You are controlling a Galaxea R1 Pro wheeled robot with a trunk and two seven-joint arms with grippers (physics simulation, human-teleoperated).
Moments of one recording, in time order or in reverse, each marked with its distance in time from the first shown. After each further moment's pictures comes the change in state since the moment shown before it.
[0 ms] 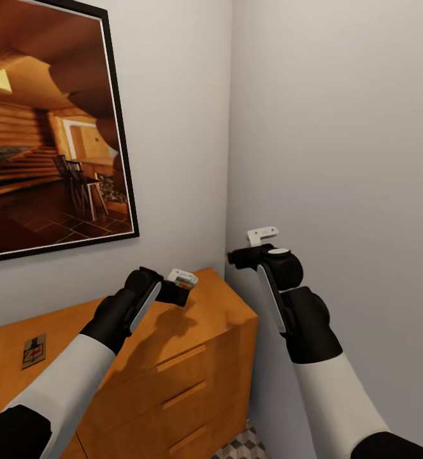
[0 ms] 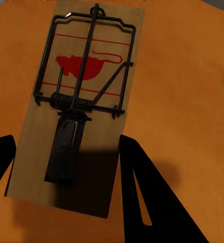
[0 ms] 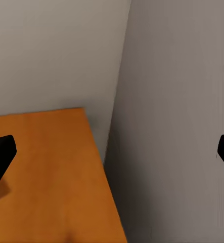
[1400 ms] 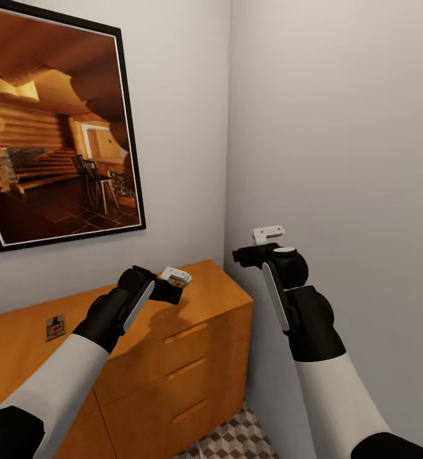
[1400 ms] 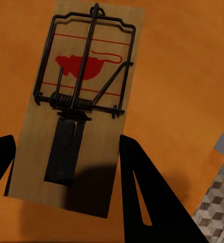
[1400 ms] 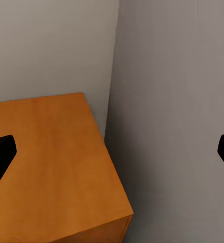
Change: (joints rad) left arm 0.000 0.034 0.009 -0.015 -0.003 0.001 0.002; right arm 0.000 0.000 -0.039 -0.010 0.008 0.000 -0.004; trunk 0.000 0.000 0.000
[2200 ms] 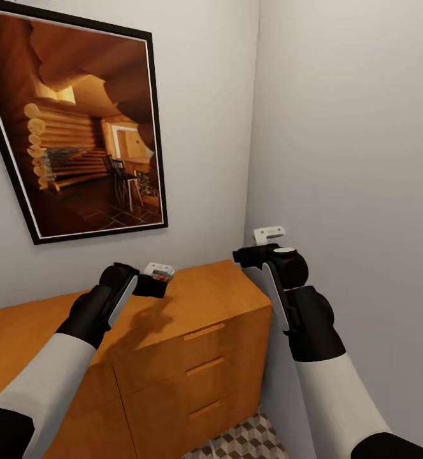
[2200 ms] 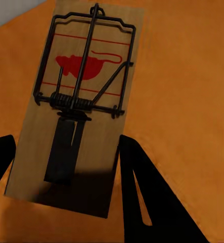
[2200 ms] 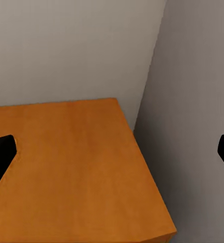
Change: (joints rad) left arm 0.000 0.050 0.103 -0.007 -0.002 0.000 0.007; right arm 0.001 0.000 -0.002 0.004 0.000 0.000 -0.003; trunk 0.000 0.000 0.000
